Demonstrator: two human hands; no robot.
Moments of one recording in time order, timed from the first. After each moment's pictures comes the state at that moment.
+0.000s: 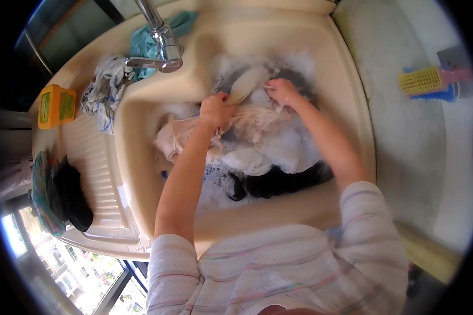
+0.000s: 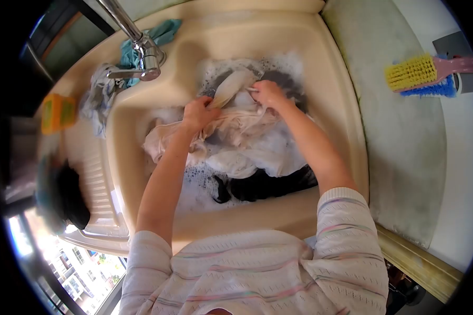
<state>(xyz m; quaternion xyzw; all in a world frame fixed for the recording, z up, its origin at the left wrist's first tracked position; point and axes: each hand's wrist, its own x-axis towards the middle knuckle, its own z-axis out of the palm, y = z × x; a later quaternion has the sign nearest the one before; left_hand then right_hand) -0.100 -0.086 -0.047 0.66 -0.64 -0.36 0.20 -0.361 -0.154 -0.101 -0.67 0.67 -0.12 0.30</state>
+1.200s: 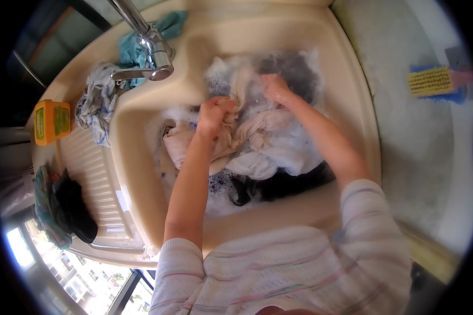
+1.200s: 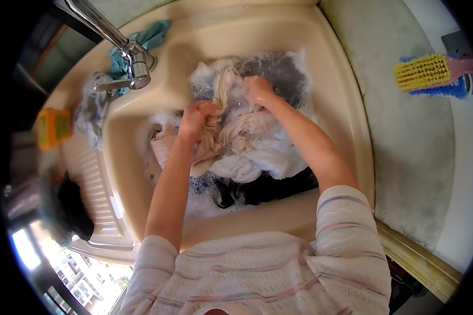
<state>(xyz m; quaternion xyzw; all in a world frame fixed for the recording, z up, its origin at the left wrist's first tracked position) -0.109 -0.089 -0.087 0.58 -0.36 -0.64 0.36 -0.331 -0.166 -0.114 -0.74 0.63 -0.13 0.20</state>
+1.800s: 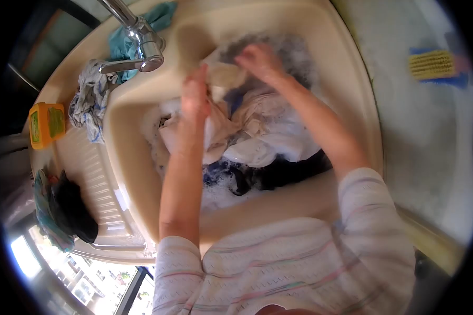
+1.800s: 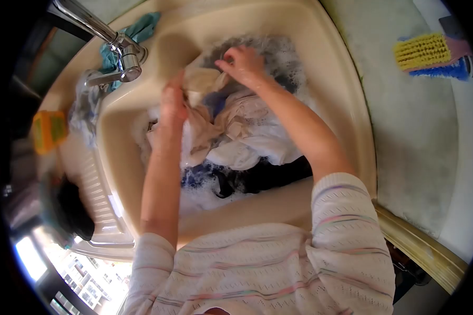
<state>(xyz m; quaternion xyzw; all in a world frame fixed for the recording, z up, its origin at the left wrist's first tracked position) -0.104 -0.106 -0.074 0.48 -0.29 -0.64 0.52 -0.295 -0.157 -0.070 -0.74 0.58 -0.30 0.13</state>
